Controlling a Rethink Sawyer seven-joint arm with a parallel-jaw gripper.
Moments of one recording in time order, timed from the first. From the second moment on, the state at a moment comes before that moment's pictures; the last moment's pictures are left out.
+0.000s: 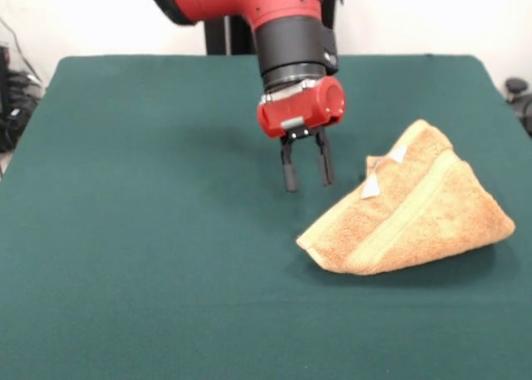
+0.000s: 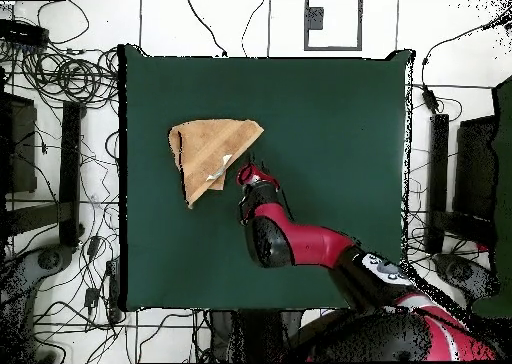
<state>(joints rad) -0.56 -0.37 0.34 1.90 -0.38 -0.60 2.31</state>
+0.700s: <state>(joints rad) -0.74 -0.17 0.65 1.97 -0.33 -0.57 2.33</state>
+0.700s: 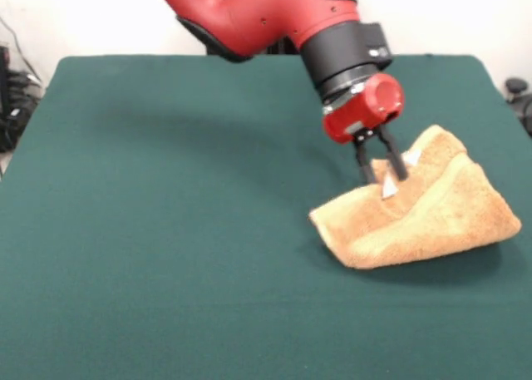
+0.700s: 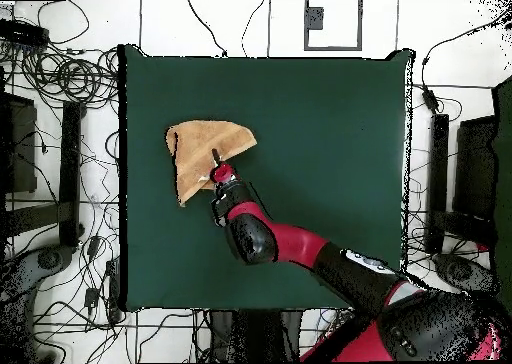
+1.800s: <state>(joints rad) -0.74 -0.14 0.82 2.09 -0.25 -0.56 2.35</state>
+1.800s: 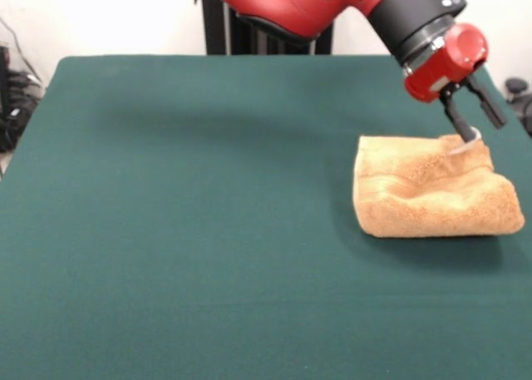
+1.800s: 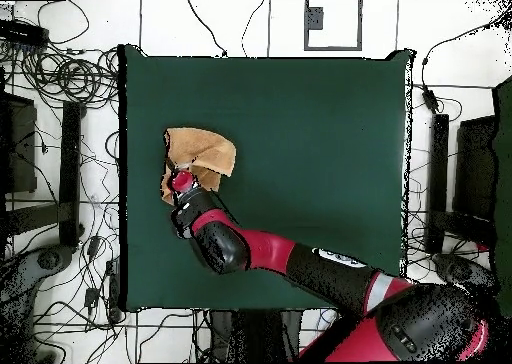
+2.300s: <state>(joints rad) -0.77 -0.14 0.84 2.10 -0.24 -0.53 2.35</state>
